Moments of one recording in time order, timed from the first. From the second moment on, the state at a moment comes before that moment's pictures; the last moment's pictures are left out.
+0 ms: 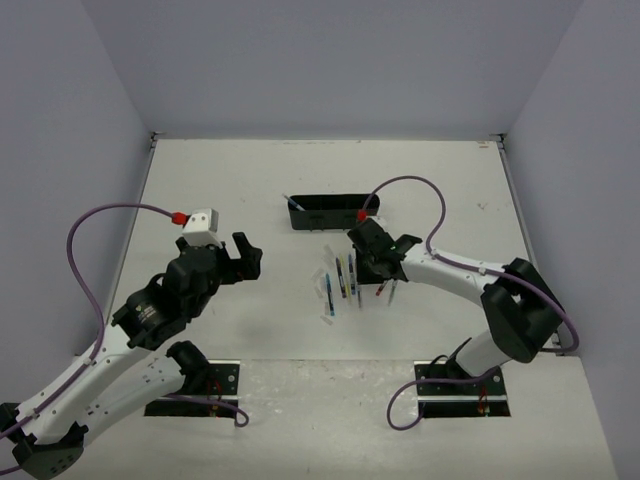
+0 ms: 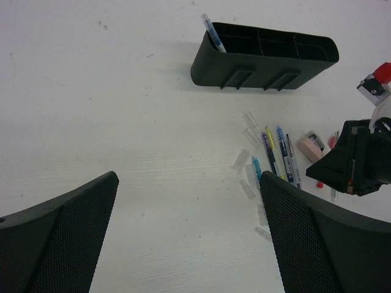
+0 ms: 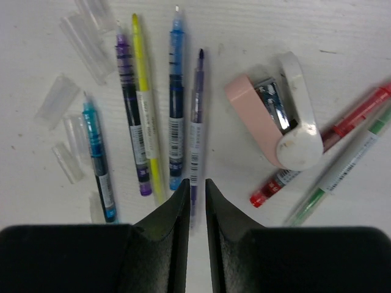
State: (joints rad) left arm -0.76 0.63 0.77 -0.61 -0.48 -0.57; right arm 0.73 1.52 0.90 -0.49 0.17 0.64
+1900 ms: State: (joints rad) left arm -0.84 1.08 0.75 -0.47 -0.43 -0.71; right arm 0.80 1.33 1.13 -0.64 0.22 0.61
